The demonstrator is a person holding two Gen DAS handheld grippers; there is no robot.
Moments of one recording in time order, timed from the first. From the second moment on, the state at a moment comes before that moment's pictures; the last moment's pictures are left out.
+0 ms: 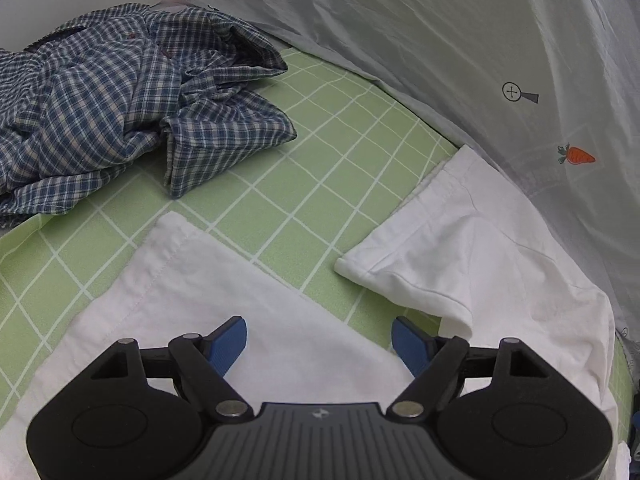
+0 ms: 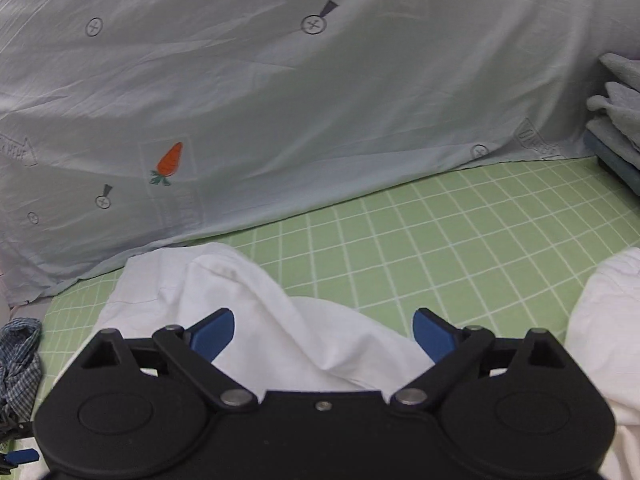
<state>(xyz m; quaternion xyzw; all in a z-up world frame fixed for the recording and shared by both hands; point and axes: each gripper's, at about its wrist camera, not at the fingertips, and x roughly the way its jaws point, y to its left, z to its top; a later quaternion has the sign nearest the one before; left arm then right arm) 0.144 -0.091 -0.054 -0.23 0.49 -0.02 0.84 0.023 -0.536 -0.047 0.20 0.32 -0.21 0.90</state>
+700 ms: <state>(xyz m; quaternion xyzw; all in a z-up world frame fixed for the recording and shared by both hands) 0.187 -0.101 -0.060 -0.25 0.44 0.06 0.86 -0.057 -0.589 -0.067 0.19 0.36 -0.34 0.85</state>
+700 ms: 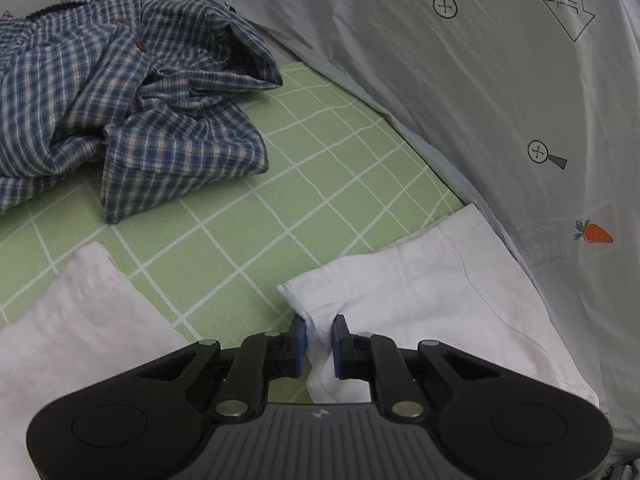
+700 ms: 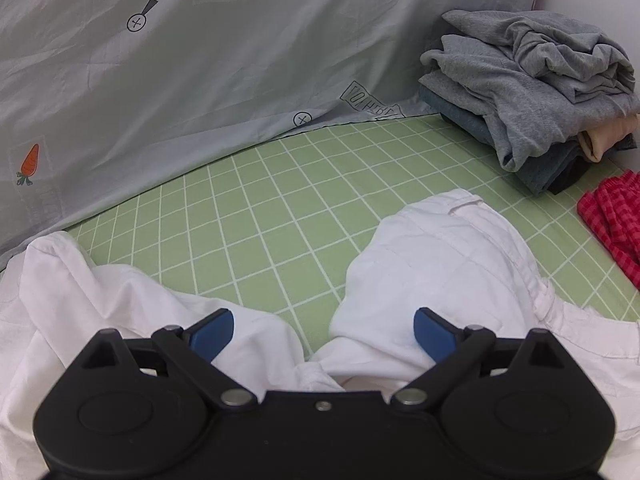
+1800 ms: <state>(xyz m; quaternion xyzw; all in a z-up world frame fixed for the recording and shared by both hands) 0.138 -0.028 -0.054 -0.16 0.45 0.18 0.86 0.003 -0.659 -0.061 0.04 0.39 -0.39 0.83</state>
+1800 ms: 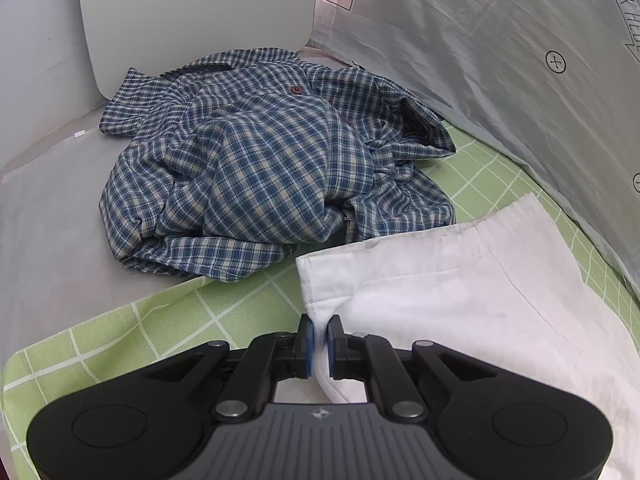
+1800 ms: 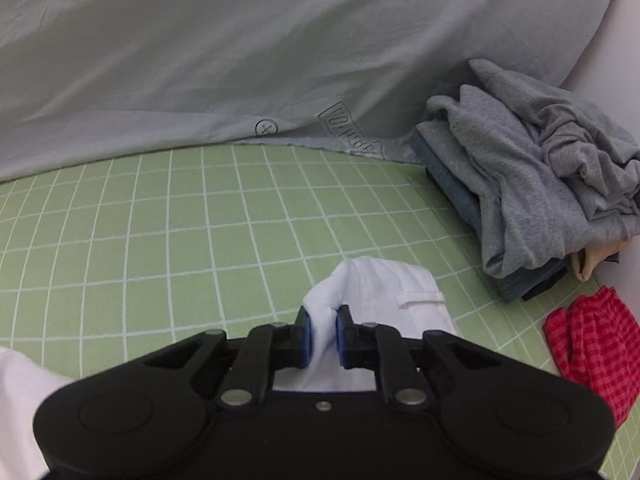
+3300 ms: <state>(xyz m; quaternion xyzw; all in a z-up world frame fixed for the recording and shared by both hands) 0.326 -0.154 -0.069 -0.04 0.46 0.00 0.89 0.033 -0.608 -0.146 0.14 0.31 -0.40 0.85</state>
